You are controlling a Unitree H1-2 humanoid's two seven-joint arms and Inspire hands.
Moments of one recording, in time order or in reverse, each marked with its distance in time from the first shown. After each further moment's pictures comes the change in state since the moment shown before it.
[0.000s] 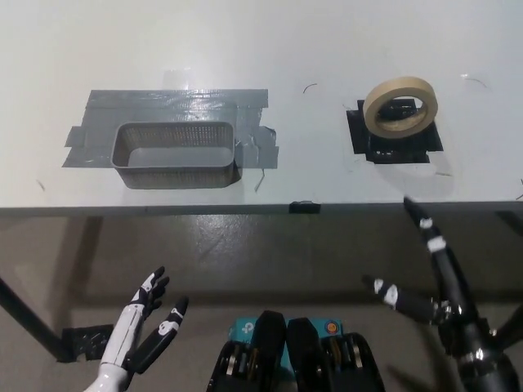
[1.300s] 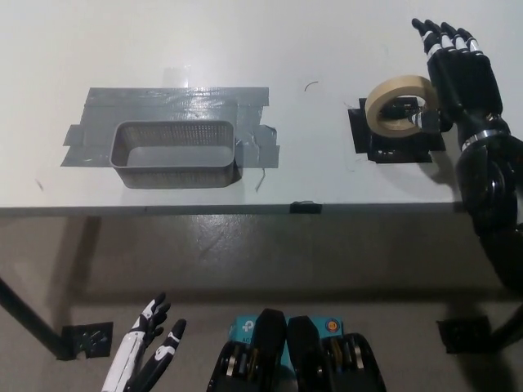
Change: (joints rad) left_arm 0.081 -0.019 -0.001 -0.011 -0.018 -0.026 0.000; right_arm -0.655 -0.207 0.211 0.397 -0.533 0.399 0.026
